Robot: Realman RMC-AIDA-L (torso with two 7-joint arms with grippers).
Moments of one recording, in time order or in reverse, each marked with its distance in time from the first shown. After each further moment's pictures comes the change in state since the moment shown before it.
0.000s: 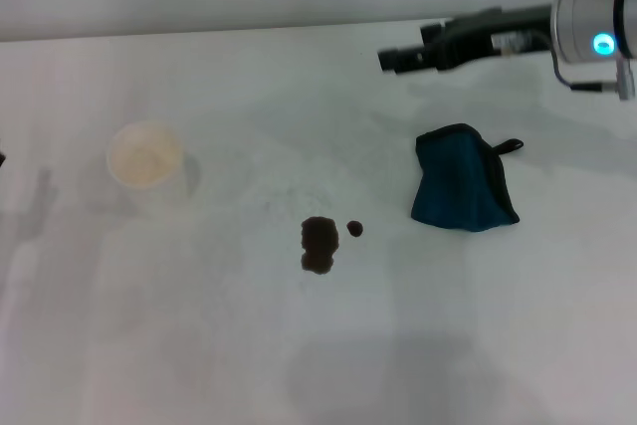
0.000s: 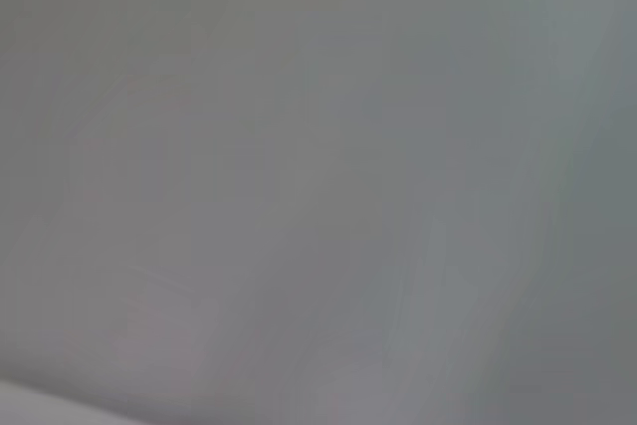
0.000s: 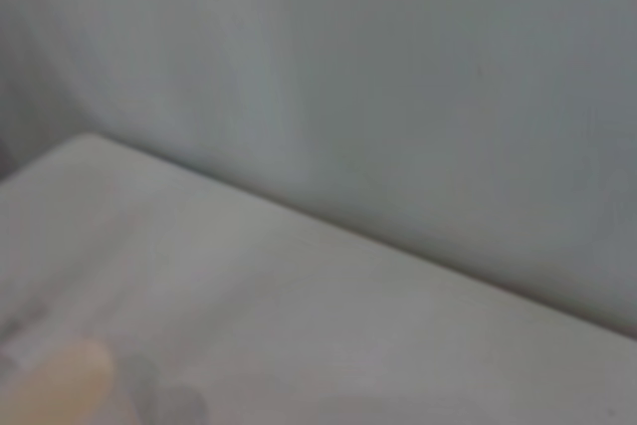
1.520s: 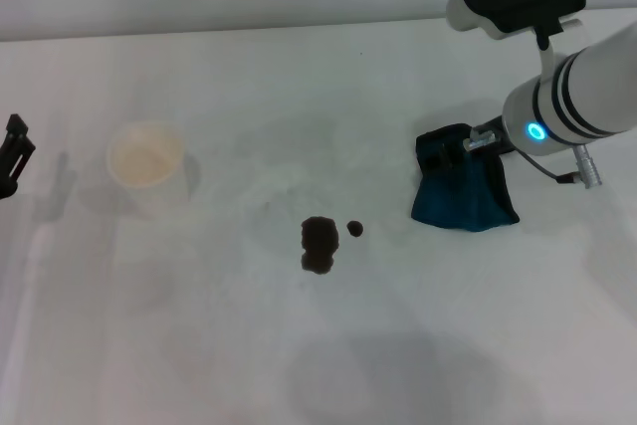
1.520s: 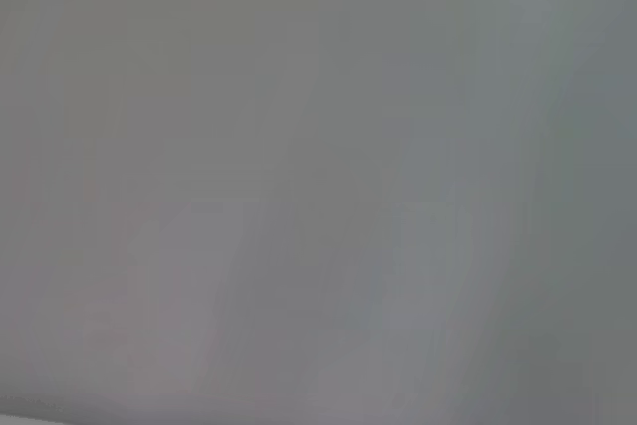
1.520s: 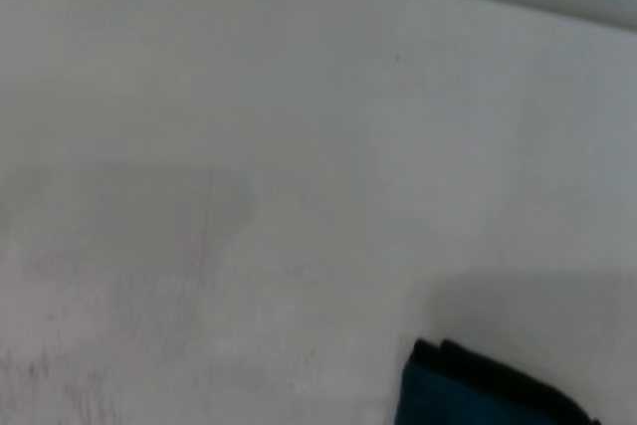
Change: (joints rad) left arm -0.052 -0.003 -0.001 0.051 -0.054 -0.094 0.211; right arm -0.038 0.004 -0.565 -0.234 -0.735 0.036 1.057
